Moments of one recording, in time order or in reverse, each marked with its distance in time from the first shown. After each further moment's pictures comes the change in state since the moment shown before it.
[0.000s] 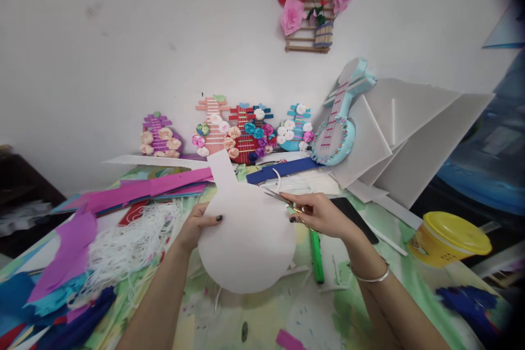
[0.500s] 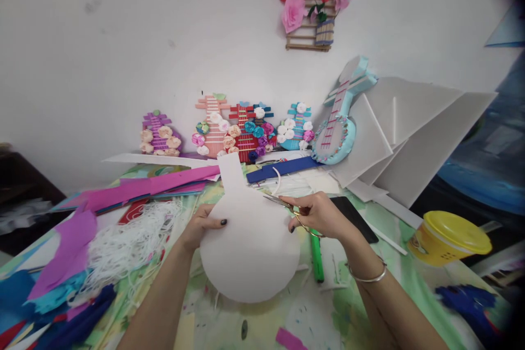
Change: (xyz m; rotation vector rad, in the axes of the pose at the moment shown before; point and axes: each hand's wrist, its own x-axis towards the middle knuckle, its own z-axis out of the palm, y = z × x) left_hand 0.000 -0.003 0.003 0.042 -0.103 -0.054; right_hand 0.000 -0.001 0.005 -0.080 0.042 0.105
